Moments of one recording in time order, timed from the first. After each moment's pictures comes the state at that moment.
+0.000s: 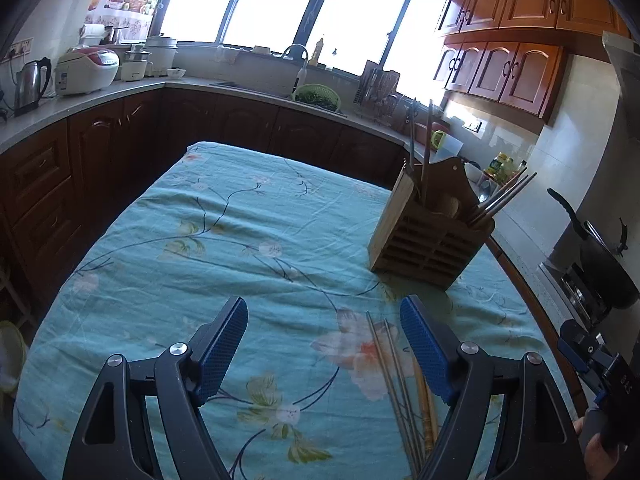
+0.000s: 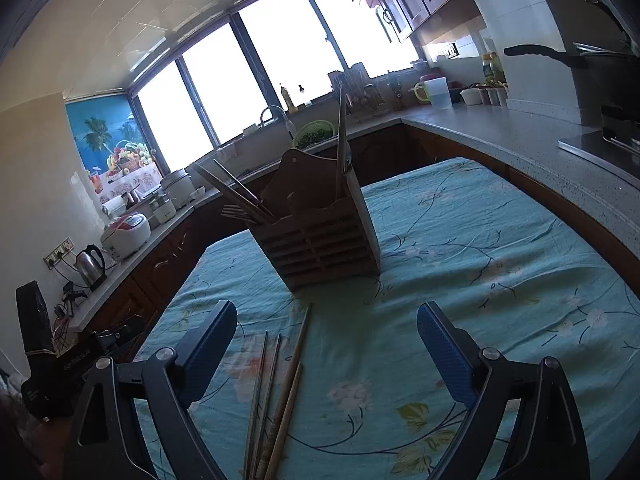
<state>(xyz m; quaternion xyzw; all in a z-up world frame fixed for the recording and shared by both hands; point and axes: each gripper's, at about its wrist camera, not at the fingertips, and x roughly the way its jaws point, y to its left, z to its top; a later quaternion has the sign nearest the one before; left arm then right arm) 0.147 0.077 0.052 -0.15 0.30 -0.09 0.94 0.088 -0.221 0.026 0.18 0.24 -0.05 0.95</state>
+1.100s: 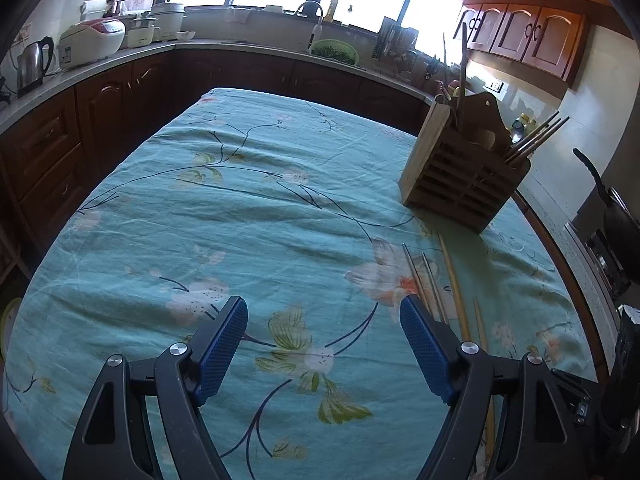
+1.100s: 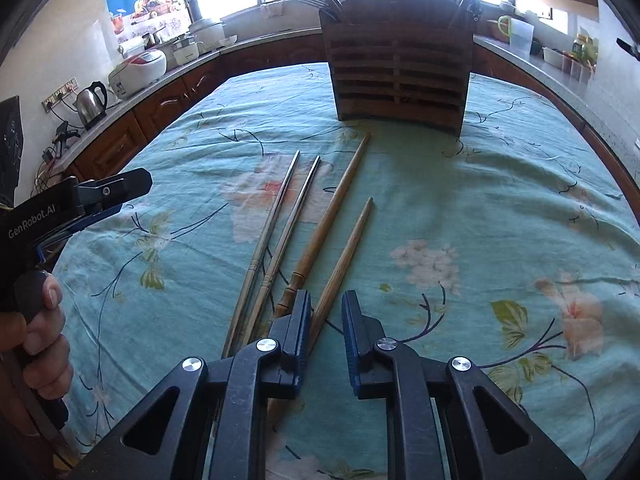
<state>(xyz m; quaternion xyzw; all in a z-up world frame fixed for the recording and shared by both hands) 0.160 0.071 0.018 -0.13 0.38 -0.07 0.92 0.118 -0.149 -0.054 0.03 0.45 0.00 0.89</state>
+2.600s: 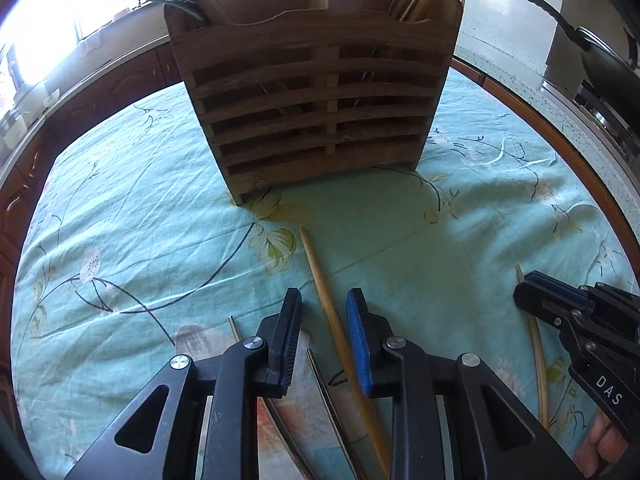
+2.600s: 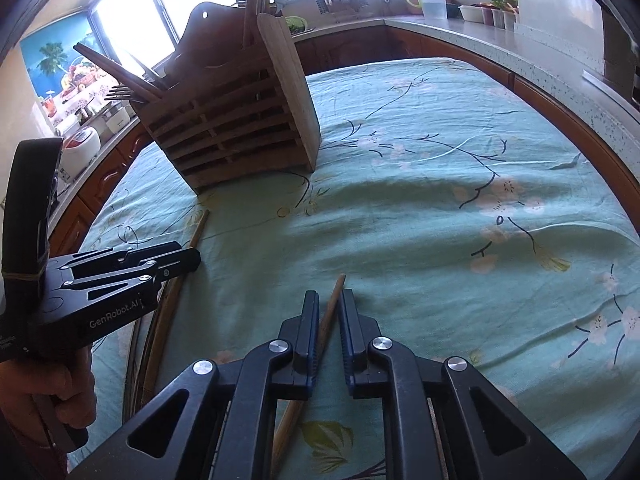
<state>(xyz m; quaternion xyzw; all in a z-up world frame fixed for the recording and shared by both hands) 0.317 -0.113 -0.028 0.10 0.46 -0.18 0.86 0.162 -0.264 -0.054 0.13 0.42 -0.08 0.89</state>
